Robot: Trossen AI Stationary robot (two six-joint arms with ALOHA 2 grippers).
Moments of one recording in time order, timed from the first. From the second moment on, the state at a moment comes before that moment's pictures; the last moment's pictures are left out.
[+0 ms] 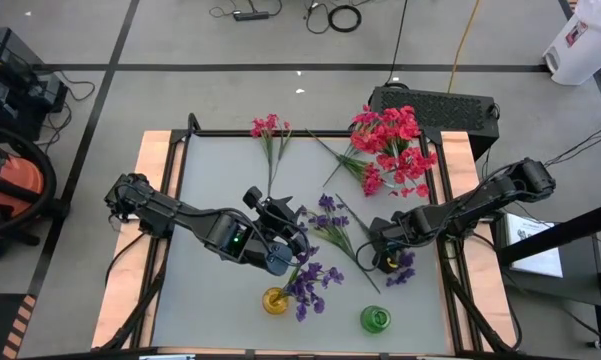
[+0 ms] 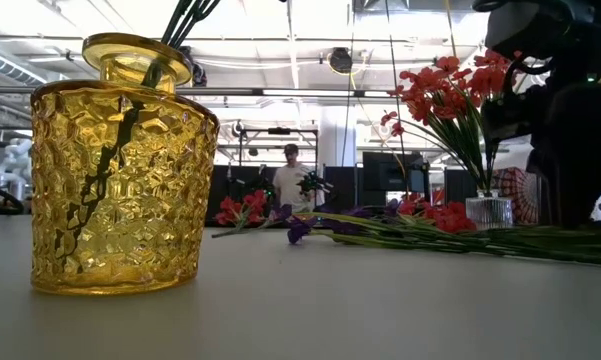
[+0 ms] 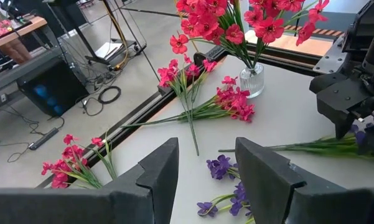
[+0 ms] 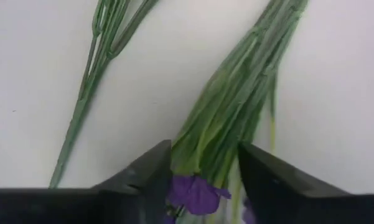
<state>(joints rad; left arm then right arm) -0.39 1.74 1.68 -0.87 -1.04 -0.65 0.30 1.29 0.63 -0.65 0.03 0.82</state>
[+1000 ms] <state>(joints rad) -0.39 1.74 1.68 -0.87 -1.04 -0.65 0.30 1.22 0.63 -0.71 -0.01 0.82</state>
